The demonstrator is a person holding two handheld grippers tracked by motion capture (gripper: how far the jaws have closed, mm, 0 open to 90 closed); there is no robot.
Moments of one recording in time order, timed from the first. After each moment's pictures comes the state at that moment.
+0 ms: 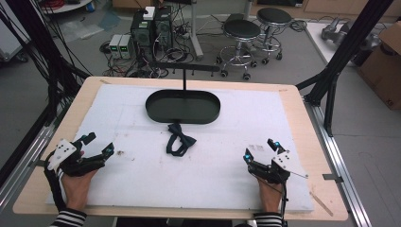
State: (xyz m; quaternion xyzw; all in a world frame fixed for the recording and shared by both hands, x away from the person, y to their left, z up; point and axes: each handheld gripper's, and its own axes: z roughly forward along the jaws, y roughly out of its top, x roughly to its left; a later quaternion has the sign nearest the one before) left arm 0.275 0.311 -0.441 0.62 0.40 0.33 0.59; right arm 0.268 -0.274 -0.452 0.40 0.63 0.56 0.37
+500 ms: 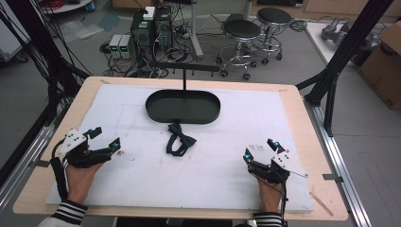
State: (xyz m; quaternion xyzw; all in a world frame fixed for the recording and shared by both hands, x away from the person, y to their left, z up) left arm 0.296 0.290 -0.413 0.67 0.41 0.30 0.55; right arm 0.269 -0.274 -0.452 0.40 0.63 0.55 0.37
